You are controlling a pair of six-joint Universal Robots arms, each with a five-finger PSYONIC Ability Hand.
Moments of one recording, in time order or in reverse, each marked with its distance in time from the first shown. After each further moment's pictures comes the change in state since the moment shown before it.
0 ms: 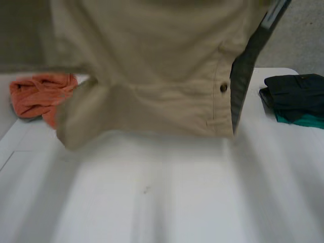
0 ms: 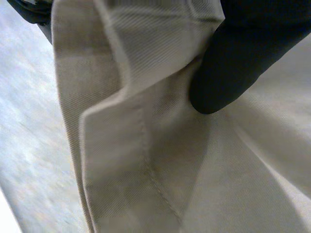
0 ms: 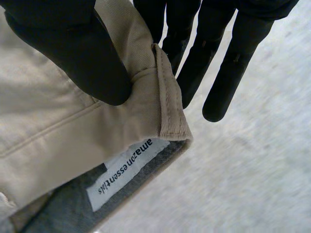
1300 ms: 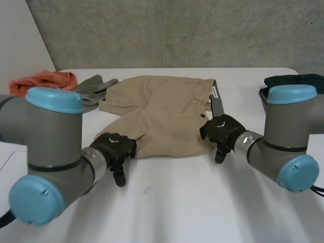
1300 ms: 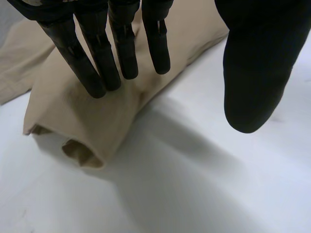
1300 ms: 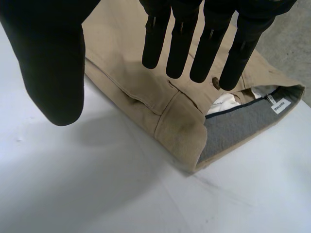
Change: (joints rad) left arm -0.164 -0.527 -0.526 0.074 -0.102 0.050; right arm 0.039 0.495 0.526 -0.324 -0.052 -0.271; left_hand -0.673 -0.699 -0.678 -0.689 -0.646; right_hand -0.568 -0.626 -0.641 -0.648 -0.648
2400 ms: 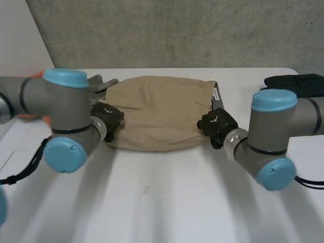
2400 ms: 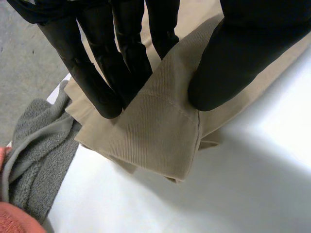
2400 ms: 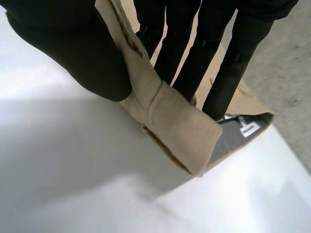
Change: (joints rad) left arm 0.080 -0.261 0.380 0.026 -0.076 0.273; right arm 0.058 0.066 -0.064 -0.099 0.095 -0.099; left_hand 0.643 0.691 0.683 0.685 0.656; right_hand 0.540 0.627 0.636 0.644 0.659
